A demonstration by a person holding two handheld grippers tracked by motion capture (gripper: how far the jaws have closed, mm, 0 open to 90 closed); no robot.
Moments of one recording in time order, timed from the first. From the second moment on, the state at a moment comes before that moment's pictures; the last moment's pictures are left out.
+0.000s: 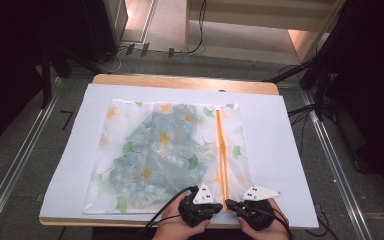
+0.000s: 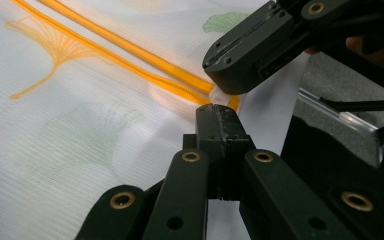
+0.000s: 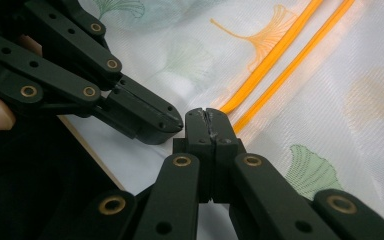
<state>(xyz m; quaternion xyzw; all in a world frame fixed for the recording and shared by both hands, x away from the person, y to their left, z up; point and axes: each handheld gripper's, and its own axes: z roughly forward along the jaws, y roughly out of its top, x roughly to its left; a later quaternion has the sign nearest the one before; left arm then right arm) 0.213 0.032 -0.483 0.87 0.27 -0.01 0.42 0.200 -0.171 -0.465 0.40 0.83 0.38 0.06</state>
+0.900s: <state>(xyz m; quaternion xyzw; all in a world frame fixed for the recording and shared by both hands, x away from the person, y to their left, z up) 0.209 0.028 -0.485 0.87 0.25 0.01 0.42 0.232 -0.169 -0.461 0.41 0.83 0.37 0.07</state>
